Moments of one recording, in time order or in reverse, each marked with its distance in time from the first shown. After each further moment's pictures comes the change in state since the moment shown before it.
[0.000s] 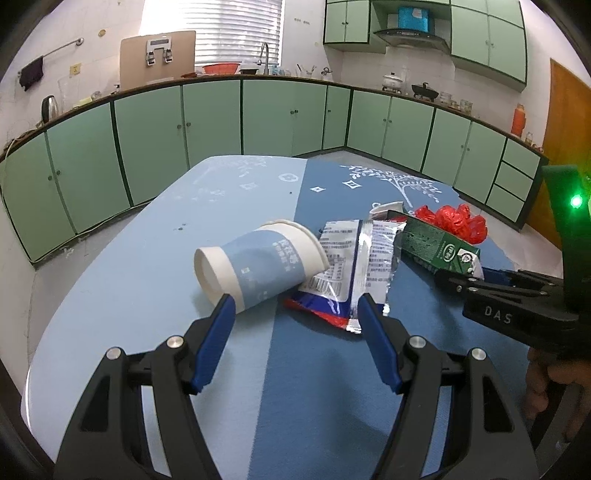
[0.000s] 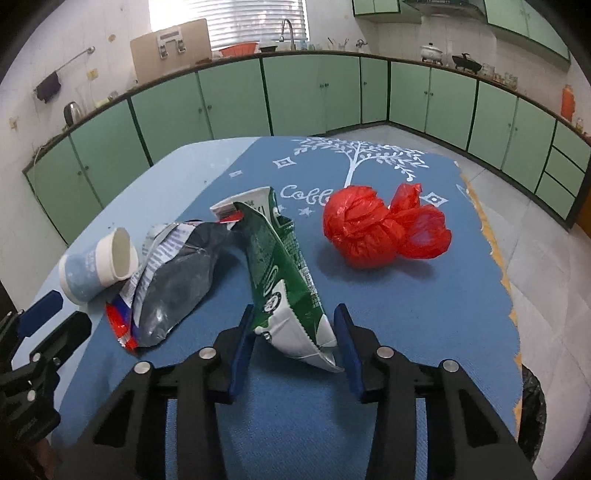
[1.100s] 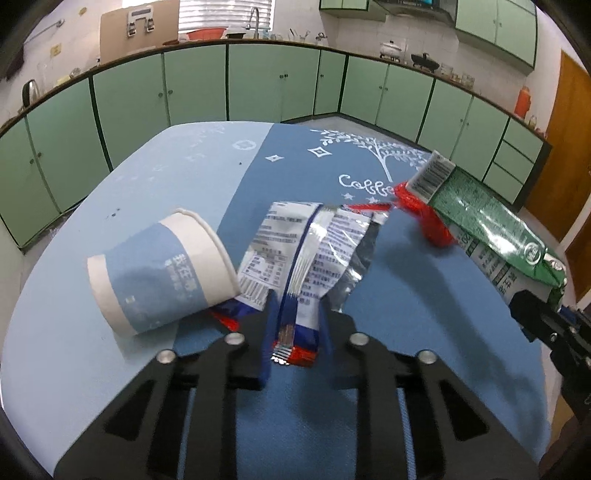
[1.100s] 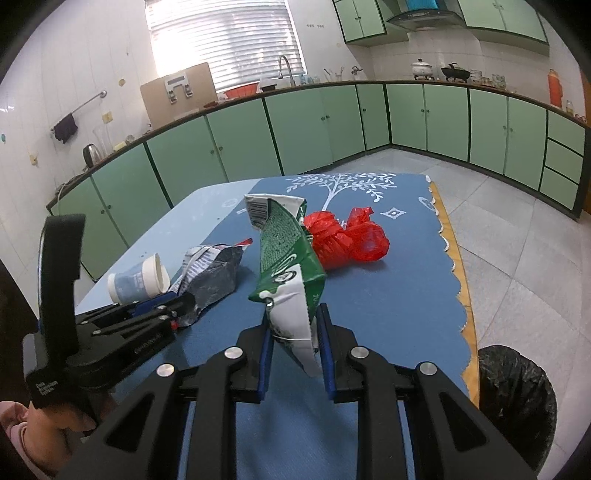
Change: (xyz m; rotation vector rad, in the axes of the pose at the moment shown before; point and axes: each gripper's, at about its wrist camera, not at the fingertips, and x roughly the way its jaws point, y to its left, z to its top) left arm 0.060 -0.052 0.019 -0.020 0.150 -0.032; right arm -0.068 -0.038 -0.021 0.066 -0.140 0.096
